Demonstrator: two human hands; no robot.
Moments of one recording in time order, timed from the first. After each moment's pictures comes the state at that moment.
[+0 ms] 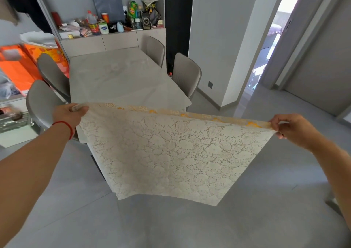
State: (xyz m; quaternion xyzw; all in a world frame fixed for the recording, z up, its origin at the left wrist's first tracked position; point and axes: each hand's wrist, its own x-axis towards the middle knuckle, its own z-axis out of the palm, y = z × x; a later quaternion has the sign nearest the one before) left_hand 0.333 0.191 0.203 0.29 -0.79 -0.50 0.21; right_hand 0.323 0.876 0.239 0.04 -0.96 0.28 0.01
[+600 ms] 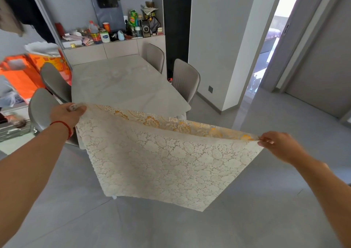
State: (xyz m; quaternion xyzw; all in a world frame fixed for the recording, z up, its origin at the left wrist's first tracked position) left_hand 0.327 0.197 0.225 0.30 -0.80 -0.46 0.23; right_hand 0.330 0.868 0.186 0.06 -0.98 0.17 0.03
